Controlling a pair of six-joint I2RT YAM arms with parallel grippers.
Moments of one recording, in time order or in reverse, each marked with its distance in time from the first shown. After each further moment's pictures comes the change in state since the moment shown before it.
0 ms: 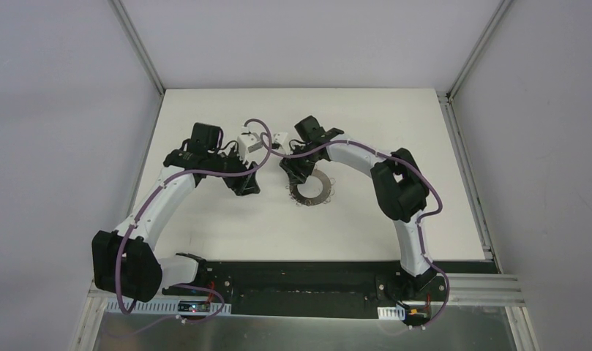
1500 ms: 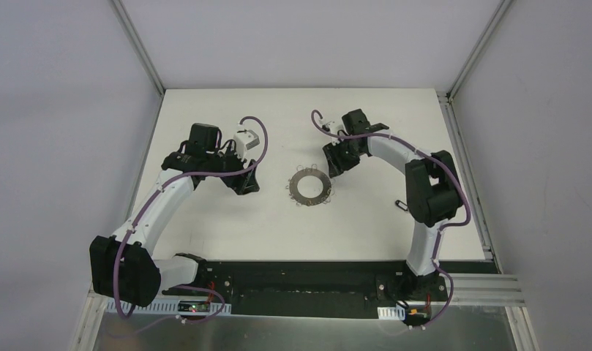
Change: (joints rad) left arm 0.000 -0.034 -0.015 0.031 -0.079 -0.092; right arm -0.254 -0.202 -0.226 -0.055 0.112 0.265
